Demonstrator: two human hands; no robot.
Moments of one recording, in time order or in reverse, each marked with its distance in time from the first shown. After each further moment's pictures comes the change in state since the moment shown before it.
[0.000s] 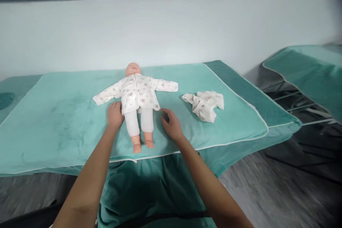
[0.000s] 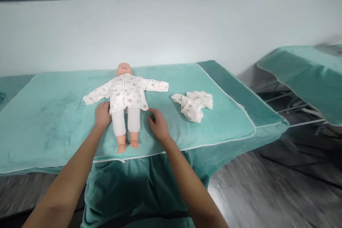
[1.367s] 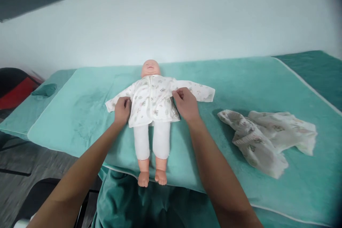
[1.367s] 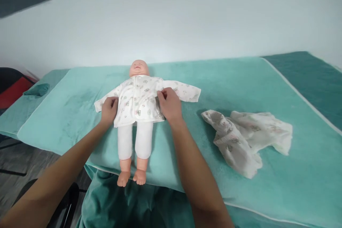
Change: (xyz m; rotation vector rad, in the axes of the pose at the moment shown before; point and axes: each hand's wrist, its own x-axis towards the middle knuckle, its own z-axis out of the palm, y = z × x) left_hand 0.044 0.001 0.004 -0.106 0.222 -0.192; right_hand 0.163 0.015 0.024 0.161 -0.011 0.197
